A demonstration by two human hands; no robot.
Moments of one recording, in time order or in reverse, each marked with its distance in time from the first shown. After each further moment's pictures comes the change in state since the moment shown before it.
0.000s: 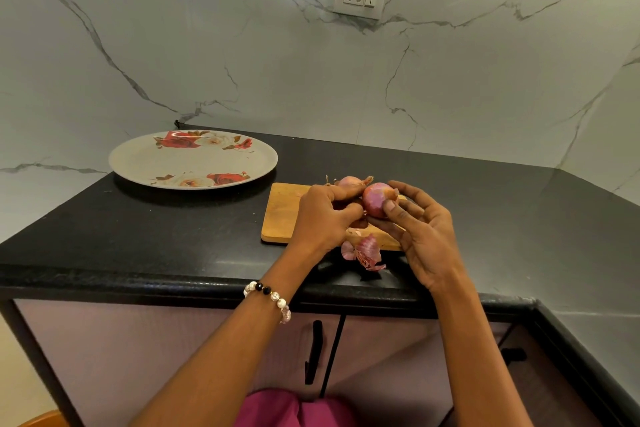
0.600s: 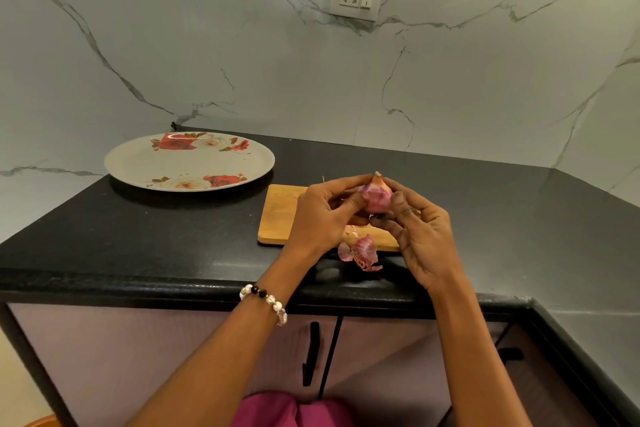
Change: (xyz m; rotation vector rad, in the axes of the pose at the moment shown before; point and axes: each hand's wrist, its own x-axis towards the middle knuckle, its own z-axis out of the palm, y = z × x) left_hand -0.003 0.007 0.001 -0.155 -0.056 0.079; right_hand 0.002 0.001 -0.004 0.010 -0.051 -0.035
